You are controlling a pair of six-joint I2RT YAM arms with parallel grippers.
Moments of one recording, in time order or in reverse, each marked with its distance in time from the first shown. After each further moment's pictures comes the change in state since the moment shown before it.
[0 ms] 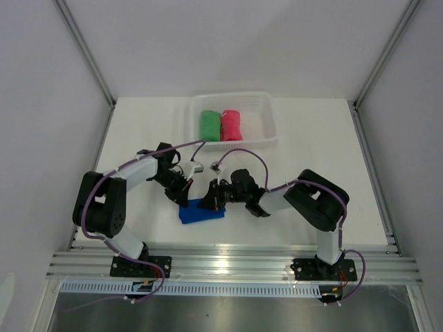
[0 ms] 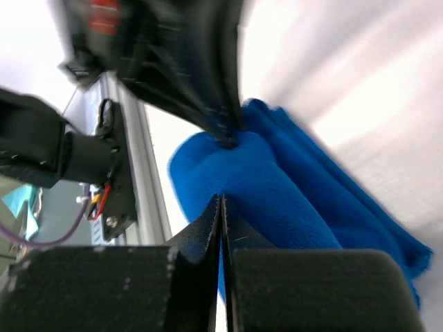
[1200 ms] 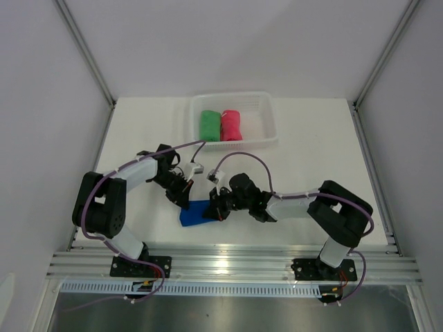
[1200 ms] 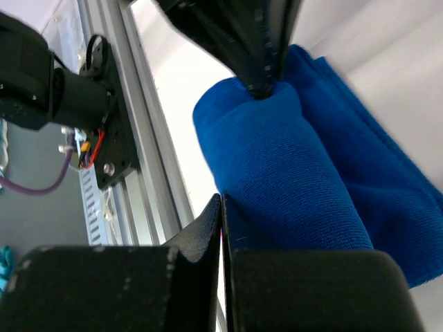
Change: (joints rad) left arm 0.000 -0.005 -0.018 -0.001 0.053 -0.002; right arm 0.080 -0.214 -0.045 -0.304 0.060 -0.168
